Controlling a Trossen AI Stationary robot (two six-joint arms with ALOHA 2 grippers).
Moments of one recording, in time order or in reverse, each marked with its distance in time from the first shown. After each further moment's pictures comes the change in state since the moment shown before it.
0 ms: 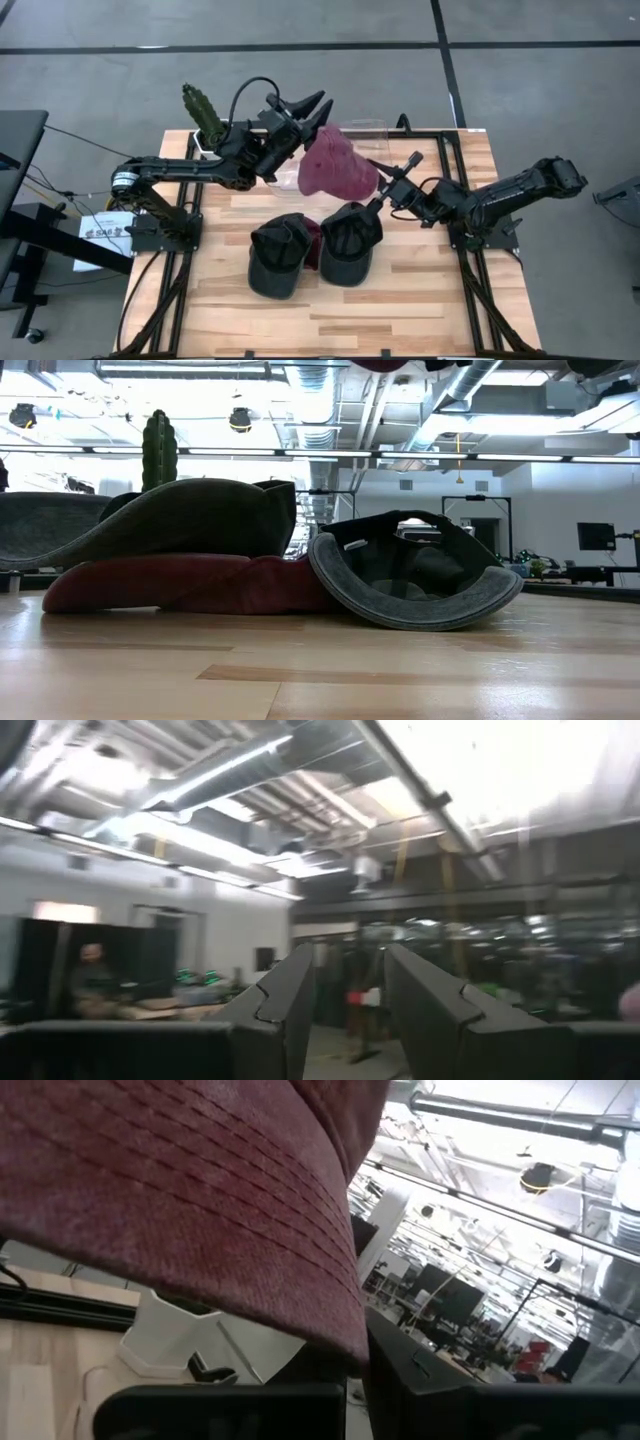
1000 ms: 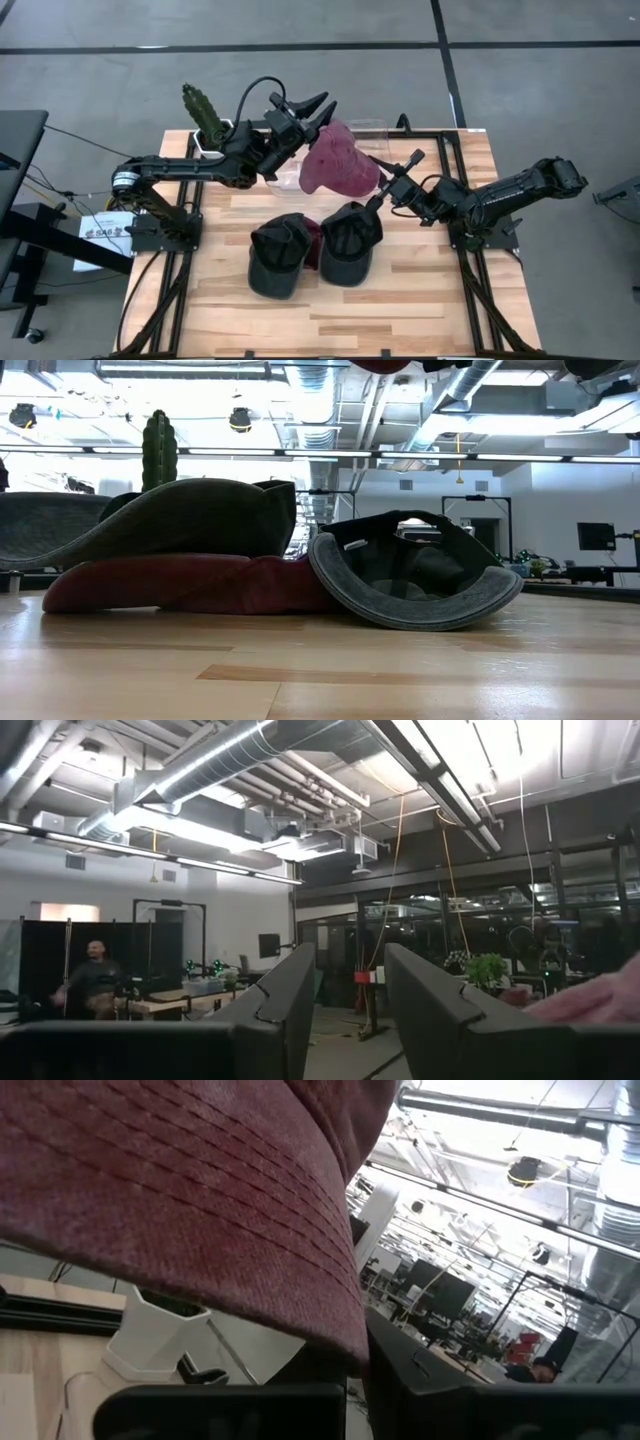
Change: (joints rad) left arm 0.018 0.003 0.000 -0.067 0.002 0.034; right arm -0.012 0.000 0.000 0.026 0.004 0.000
